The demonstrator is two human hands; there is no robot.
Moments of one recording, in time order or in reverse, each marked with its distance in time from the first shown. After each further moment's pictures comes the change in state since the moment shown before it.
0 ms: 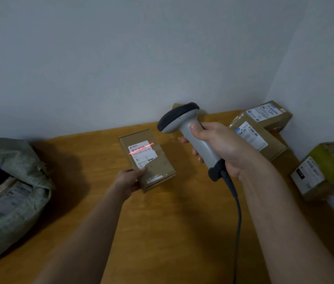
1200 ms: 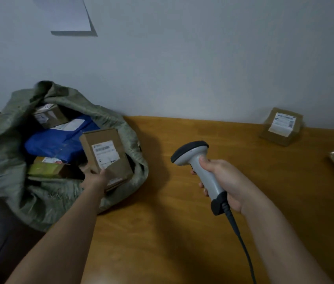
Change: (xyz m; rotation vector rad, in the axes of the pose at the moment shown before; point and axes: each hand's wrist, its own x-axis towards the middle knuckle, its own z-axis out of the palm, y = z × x) left_hand 0.024 -0.035 -0.392 0.029 0.763 -0.103; right_hand 0.032 0.036 0.311 0.005 -0.212 0.301
